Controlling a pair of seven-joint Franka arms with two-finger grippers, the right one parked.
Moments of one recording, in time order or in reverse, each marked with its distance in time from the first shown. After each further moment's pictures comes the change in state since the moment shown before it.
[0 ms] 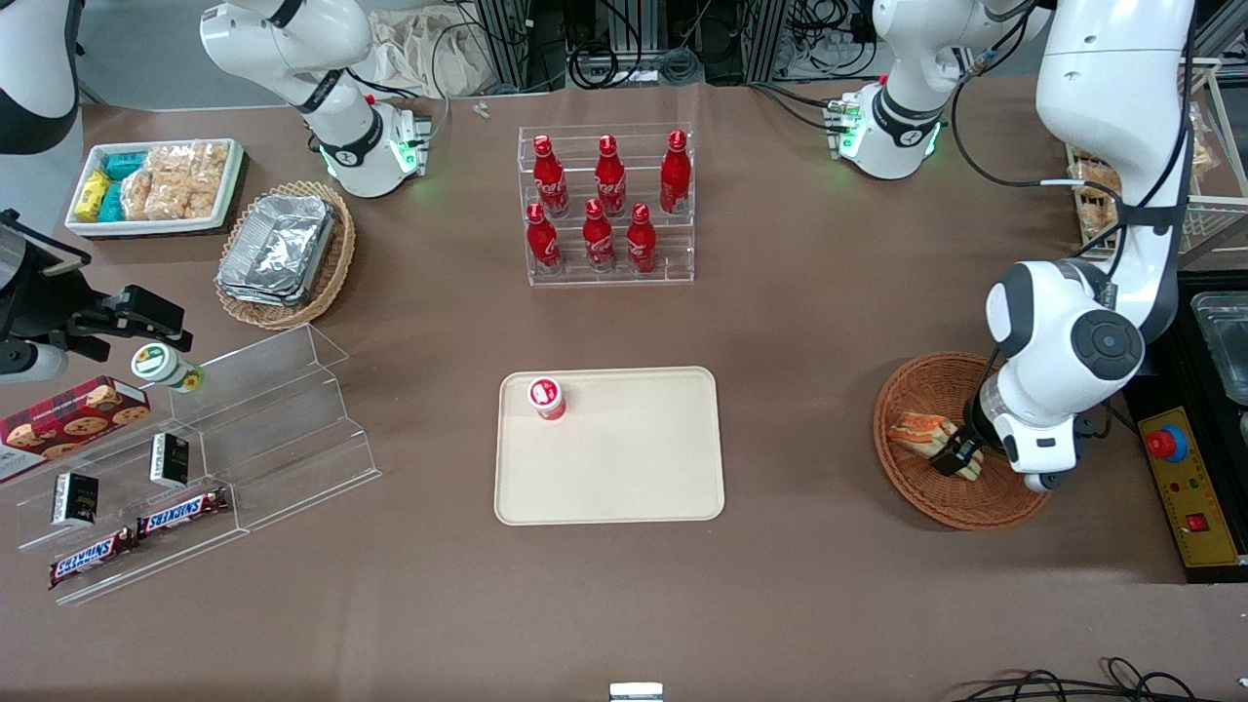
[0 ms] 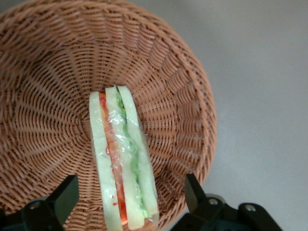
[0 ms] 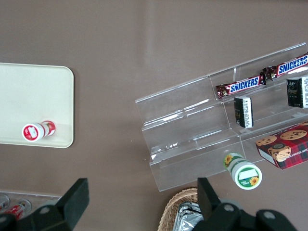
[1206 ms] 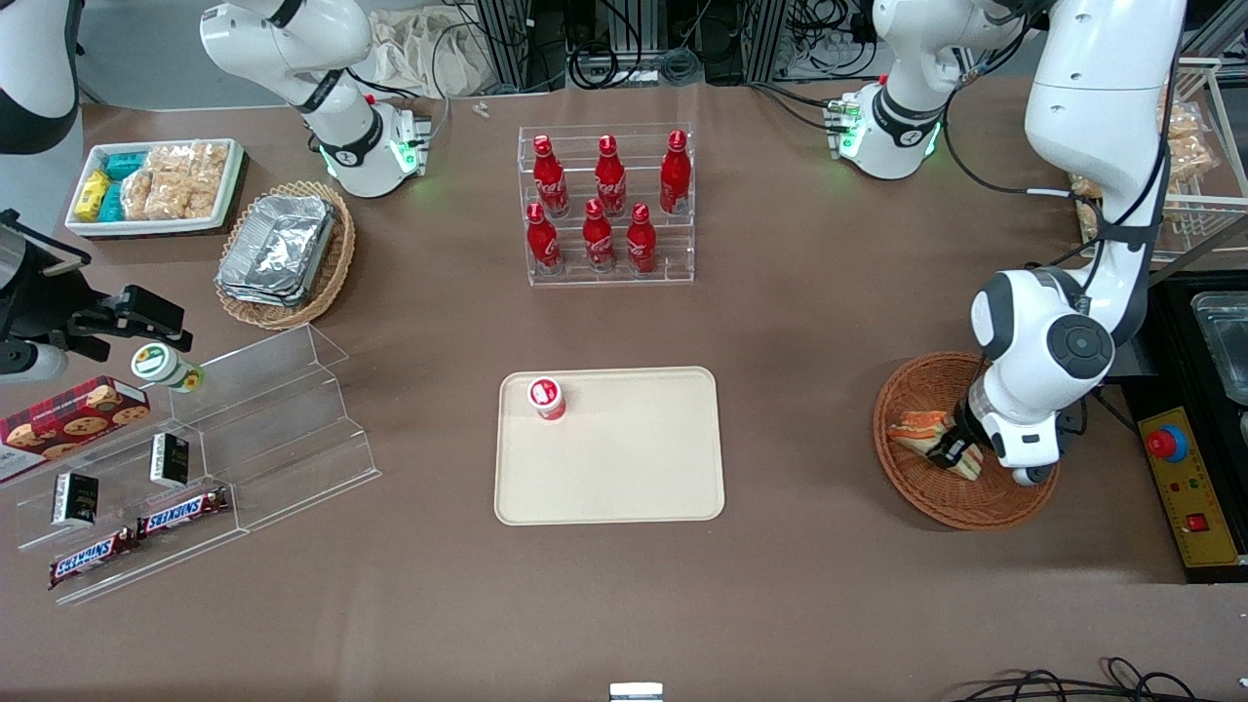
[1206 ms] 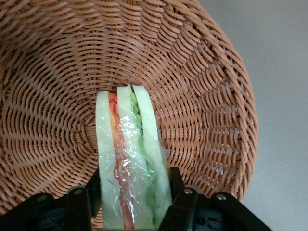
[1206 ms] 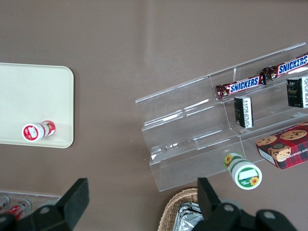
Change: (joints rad) arm 0.005 0.044 0.014 -0.067 0.000 0.126 -0.010
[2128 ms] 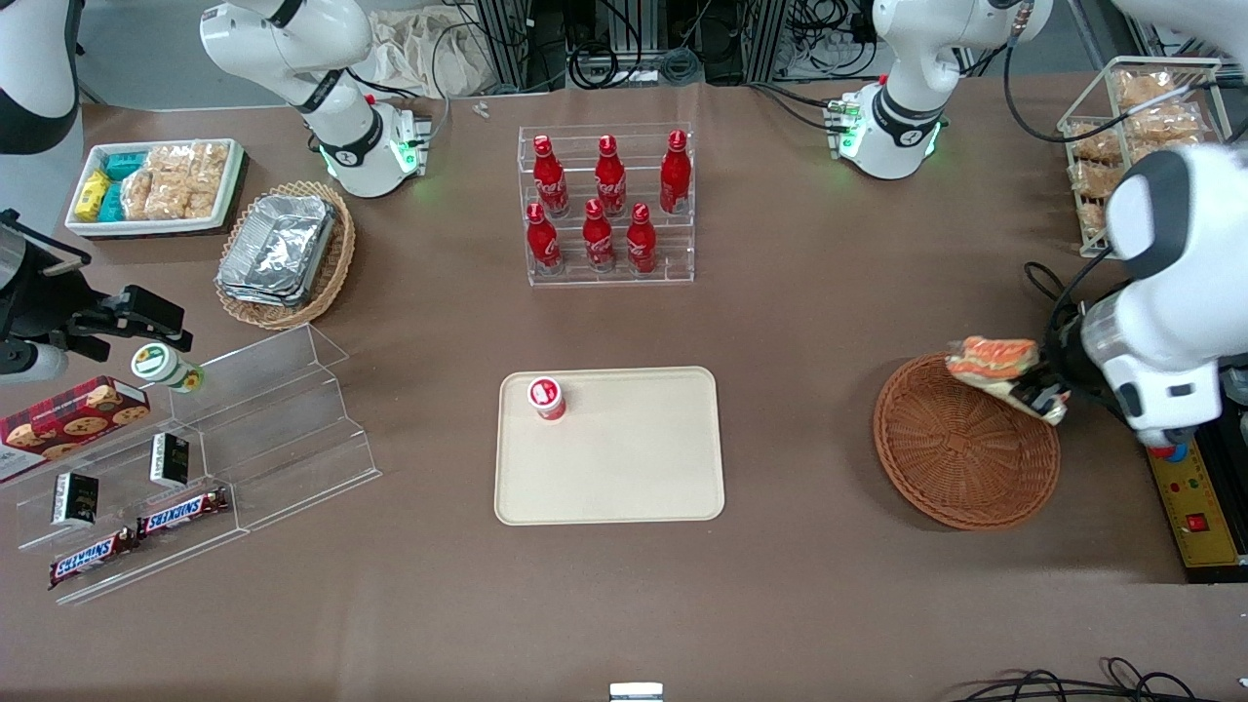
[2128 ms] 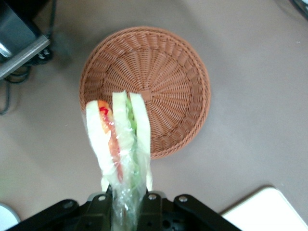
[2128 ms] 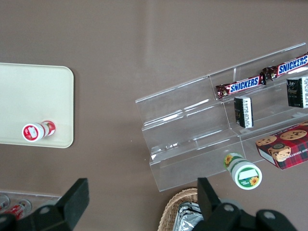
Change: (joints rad) arm -0.007 -0.237 -0.007 0.462 0.014 -0.872 -0.046
